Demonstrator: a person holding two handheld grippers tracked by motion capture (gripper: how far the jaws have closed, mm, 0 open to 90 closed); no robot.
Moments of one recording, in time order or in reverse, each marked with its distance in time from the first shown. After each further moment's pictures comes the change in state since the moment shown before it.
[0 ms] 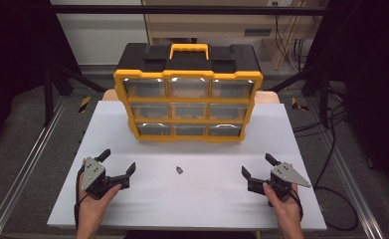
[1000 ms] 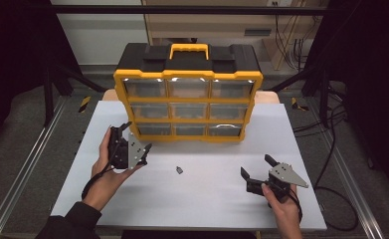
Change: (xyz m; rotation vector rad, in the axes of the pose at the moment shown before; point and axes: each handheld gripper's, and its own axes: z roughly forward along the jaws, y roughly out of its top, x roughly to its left) left arm -0.029 0.069 0.063 0.184 0.095 0.707; right arm 0.004 -0.001 0.000 0.026 -0.012 -0.015
